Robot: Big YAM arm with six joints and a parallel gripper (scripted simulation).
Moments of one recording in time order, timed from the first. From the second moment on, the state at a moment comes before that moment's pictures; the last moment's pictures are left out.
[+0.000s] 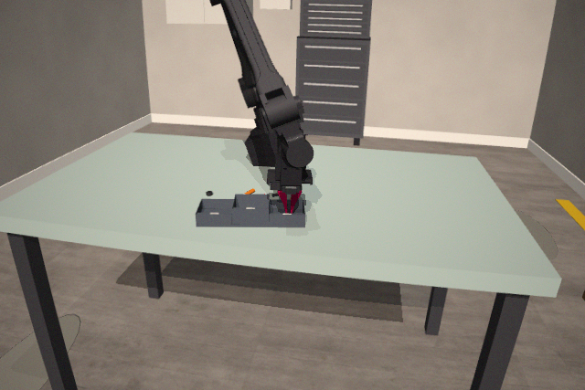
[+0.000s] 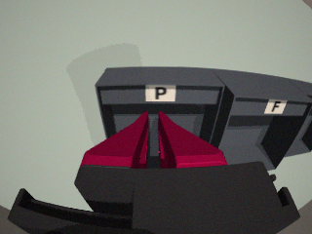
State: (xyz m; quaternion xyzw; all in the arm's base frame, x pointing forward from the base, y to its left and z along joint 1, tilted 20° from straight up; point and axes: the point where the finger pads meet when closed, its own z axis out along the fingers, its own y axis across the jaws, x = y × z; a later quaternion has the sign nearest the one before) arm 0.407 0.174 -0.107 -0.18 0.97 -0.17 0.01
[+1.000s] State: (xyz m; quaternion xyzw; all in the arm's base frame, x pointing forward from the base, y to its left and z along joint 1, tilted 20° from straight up) arm 0.408 0.171 -0.108 -0.18 0.97 -0.17 0.01
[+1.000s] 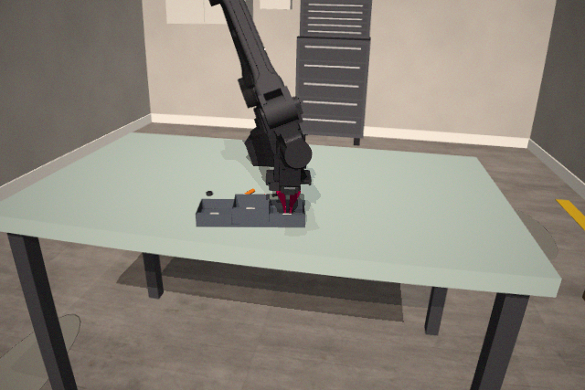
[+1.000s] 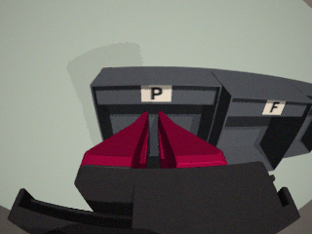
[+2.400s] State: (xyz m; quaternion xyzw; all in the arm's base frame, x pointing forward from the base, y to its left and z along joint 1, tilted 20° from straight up) arm 0.407 0.170 -0.107 -0.18 0.97 -0.17 0.01
